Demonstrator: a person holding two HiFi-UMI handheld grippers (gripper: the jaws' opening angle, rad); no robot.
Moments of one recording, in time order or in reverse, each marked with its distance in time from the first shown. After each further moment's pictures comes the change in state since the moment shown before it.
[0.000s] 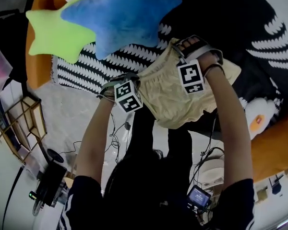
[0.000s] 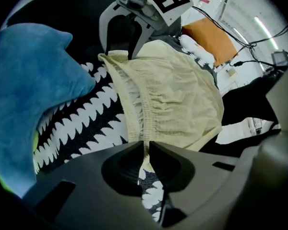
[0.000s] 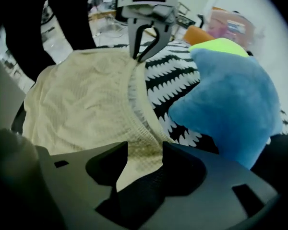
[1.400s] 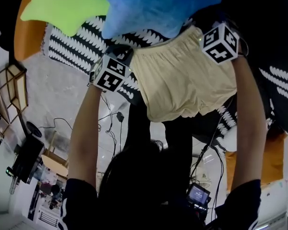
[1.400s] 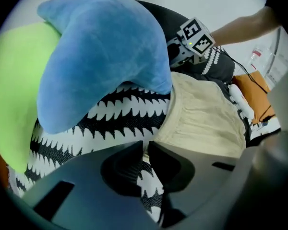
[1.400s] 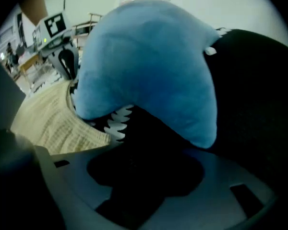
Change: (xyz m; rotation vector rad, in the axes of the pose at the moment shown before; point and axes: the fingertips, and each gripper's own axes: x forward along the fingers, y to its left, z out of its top) left arm -0.019 0.092 -0.034 -0.598 -0.302 0.239; right arm 0.027 -0.116 -0.079 0.734 -0.074 -0.197
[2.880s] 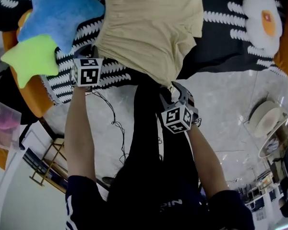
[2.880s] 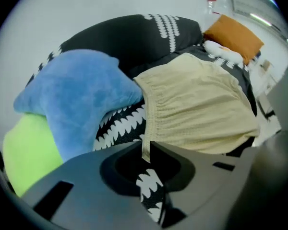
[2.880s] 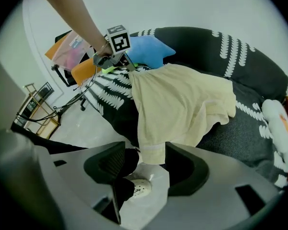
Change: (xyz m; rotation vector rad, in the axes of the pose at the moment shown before) left arm -0.037 -0.026 0.005 0.537 0.023 0.188; right arm -0.162 0.505 0.008 1.159 -0.017 -0.155
